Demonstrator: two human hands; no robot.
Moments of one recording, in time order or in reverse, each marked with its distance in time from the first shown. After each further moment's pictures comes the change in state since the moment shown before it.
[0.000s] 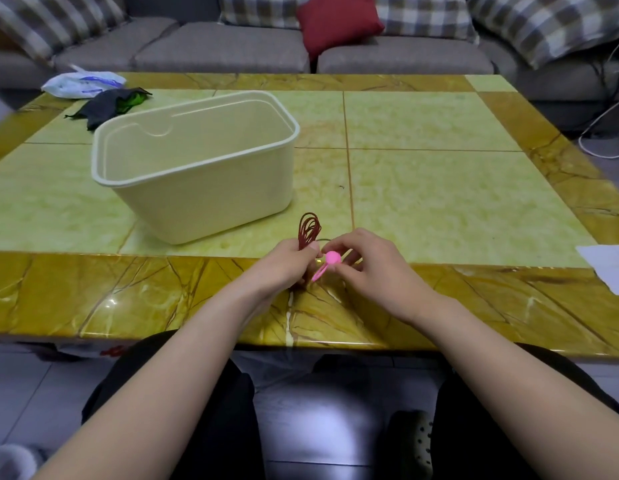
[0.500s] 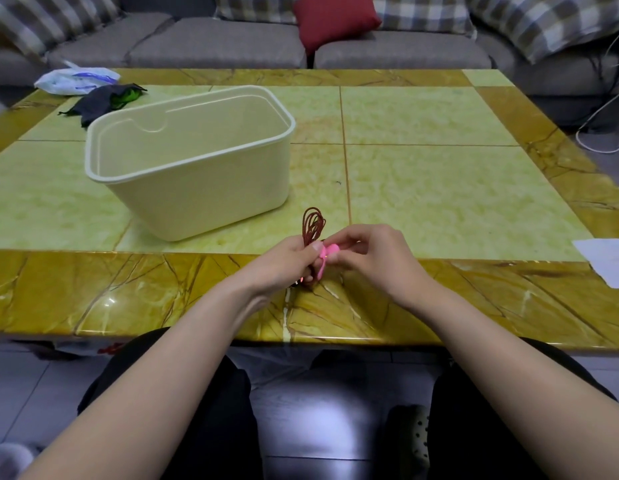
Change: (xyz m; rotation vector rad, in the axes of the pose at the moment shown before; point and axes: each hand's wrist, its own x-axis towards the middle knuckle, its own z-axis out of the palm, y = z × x) left_hand -0.002 -0.003 0.001 -0.035 -0.103 0.099; right_hand 0.003 -0.003 -0.007 0.293 0.027 0.127
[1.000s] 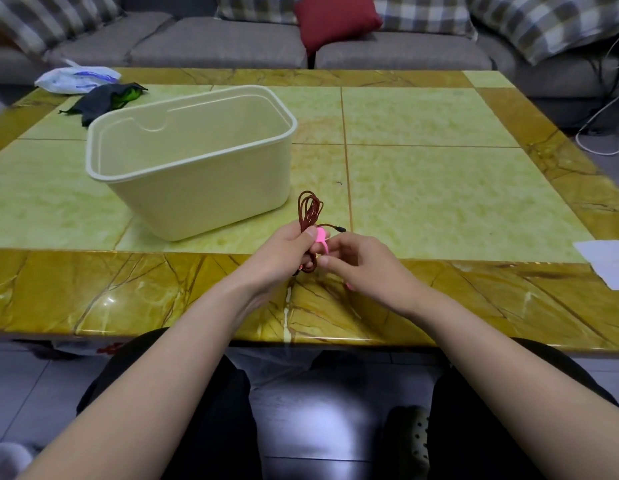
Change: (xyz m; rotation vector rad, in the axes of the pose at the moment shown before) left_hand -0.003 0.009 0.000 -0.197 0.101 0.073; right_hand -0.003 0.000 0.011 0.000 -0.148 0.078
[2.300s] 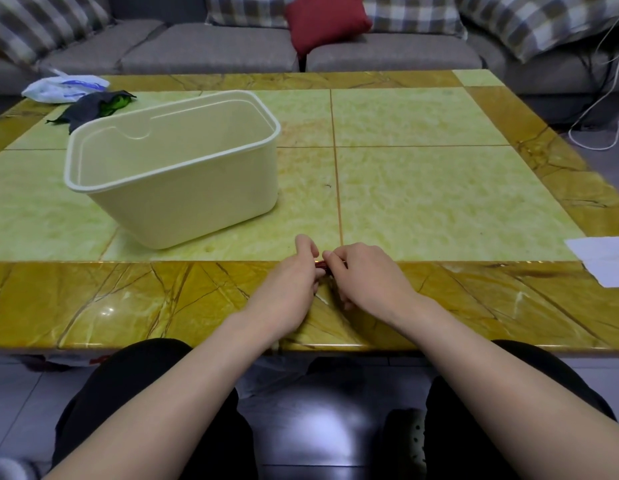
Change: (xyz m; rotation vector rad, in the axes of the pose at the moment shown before) left_hand -0.002 -0.027 0.022 0.861 0.016 0.233; right_hand -0.004 0.001 -0.002 -0.425 0.121 0.096
